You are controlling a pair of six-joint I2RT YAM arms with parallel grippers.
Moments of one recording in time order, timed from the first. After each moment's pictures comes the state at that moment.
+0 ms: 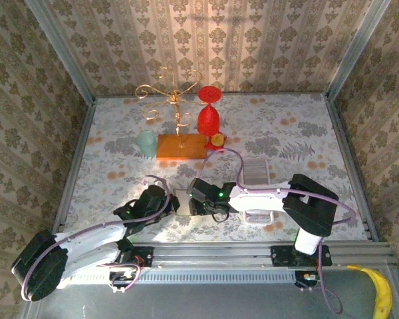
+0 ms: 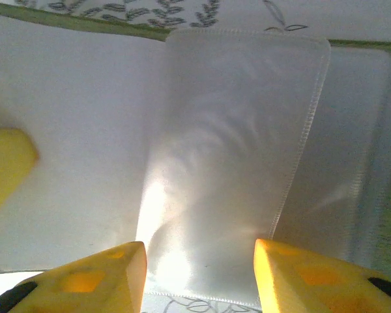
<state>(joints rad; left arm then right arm) -0.83 0.93 0.21 -0.02 0.01 -0.98 1.07 1.73 0.97 -0.32 0.07 0.89</state>
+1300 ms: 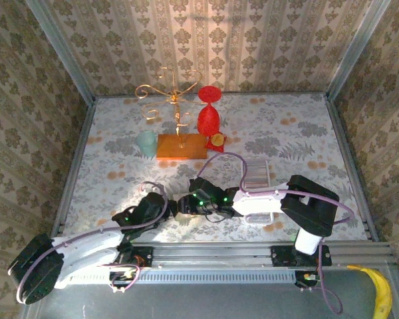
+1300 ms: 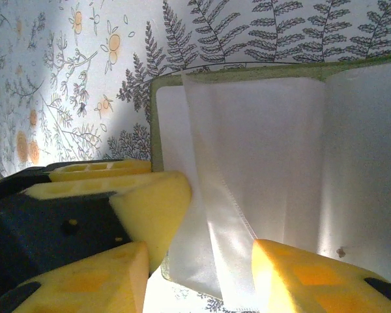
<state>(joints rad) -0.88 0.84 0.12 -0.01 -0.05 -1.04 1.06 1.72 0.86 0.07 -0.09 1.03</state>
